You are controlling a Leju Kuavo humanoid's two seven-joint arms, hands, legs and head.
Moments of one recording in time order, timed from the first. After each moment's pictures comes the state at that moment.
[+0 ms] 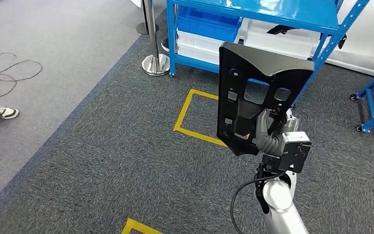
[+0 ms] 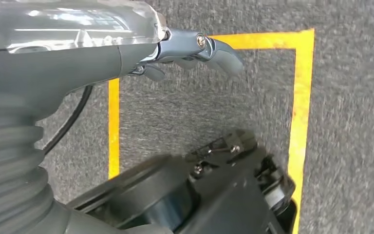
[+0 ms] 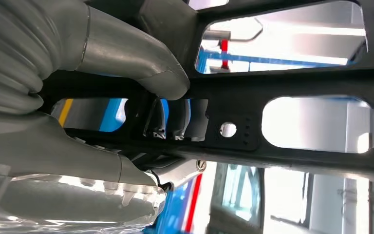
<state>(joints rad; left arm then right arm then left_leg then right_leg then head) -0.08 -0.17 0.93 -0.21 -1.31 0.07 -0.45 -0.06 -0.07 0.09 -1.86 0.15 -0.46 -0.46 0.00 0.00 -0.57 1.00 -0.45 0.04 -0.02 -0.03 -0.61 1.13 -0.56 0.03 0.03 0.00</state>
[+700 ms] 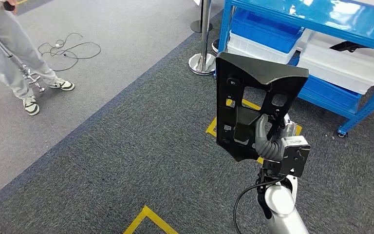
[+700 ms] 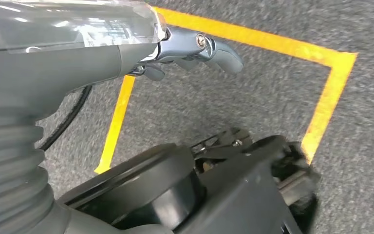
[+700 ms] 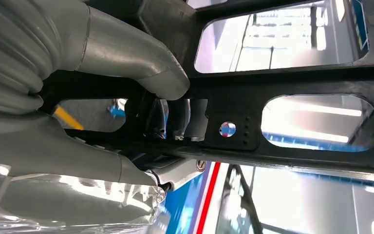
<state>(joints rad) -0.08 -0.17 0.93 -0.21 -1.31 0.08 -0.45 -0.01 -0.07 0.08 -1.88 0.13 -0.44 -0.47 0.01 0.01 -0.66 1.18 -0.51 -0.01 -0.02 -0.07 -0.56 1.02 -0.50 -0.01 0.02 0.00</state>
